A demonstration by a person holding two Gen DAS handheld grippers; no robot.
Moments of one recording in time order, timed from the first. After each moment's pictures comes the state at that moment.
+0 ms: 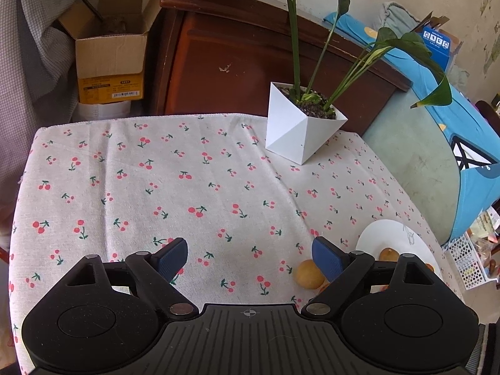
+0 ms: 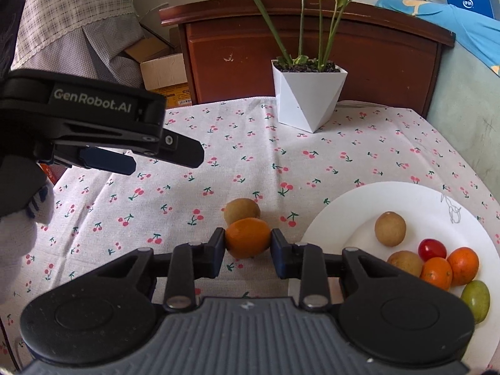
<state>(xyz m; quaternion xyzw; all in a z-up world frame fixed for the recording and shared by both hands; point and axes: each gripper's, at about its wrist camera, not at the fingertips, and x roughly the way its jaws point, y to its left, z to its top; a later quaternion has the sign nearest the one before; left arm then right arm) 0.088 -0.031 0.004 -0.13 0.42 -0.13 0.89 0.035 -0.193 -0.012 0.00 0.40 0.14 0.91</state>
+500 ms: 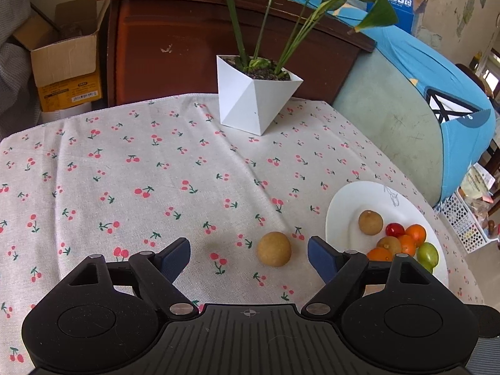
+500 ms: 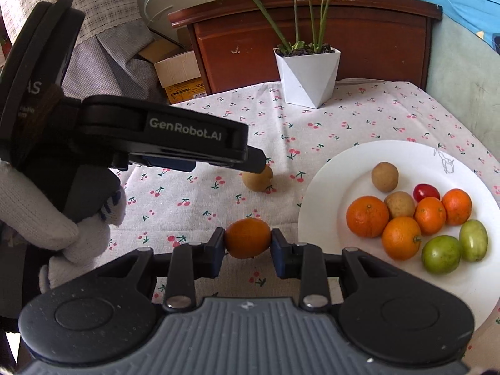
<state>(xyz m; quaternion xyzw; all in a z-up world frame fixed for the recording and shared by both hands) 0.075 -0.077 -0.013 -0.07 0.42 -0.18 0.89 0.000 -0.208 -0.008 0.04 0.42 0.15 0.89</state>
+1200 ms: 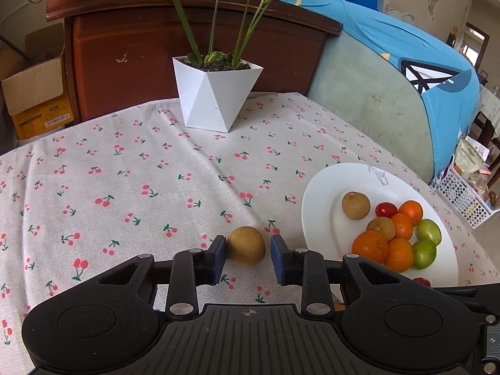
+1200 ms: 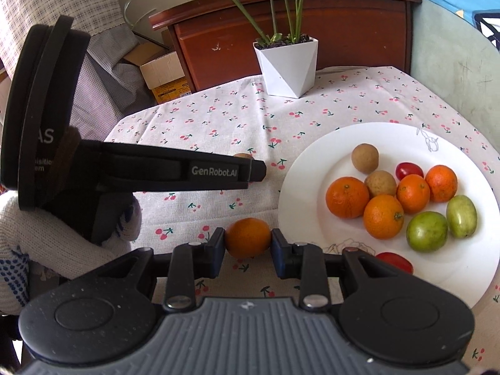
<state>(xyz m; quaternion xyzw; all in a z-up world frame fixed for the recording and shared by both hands) 0.065 -0.107 -0.027 -0.02 0.39 -0.21 0.90 -0.004 -0.221 -0.011 0.07 0.42 0.14 0.89</state>
